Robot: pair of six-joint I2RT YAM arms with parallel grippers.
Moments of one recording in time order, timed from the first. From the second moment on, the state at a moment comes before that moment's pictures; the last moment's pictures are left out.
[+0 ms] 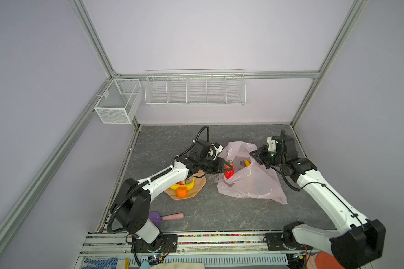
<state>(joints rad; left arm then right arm) -0.72 1.58 1.11 -0.21 0.65 -0.71 0.32 1.19 1.03 -0.47 -0.34 1.01</state>
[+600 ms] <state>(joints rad) -0.86 1.77 1.30 -0.38 0.58 -0.55 0.32 1.18 1.03 -0.47 -0.34 1.01</state>
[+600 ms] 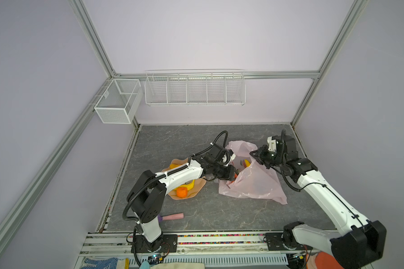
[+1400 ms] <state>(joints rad) -0.94 2.08 1.62 -0.41 0.61 -0.57 0.32 1.14 1.00 -0.47 -0.34 1.02</state>
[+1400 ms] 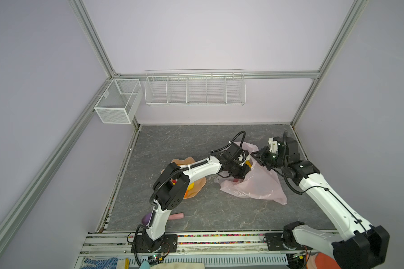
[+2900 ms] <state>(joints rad) -0.91 1.88 1.65 -0.84 0.21 -0.67 0.31 1.10 0.98 -0.48 -0.32 1.02</state>
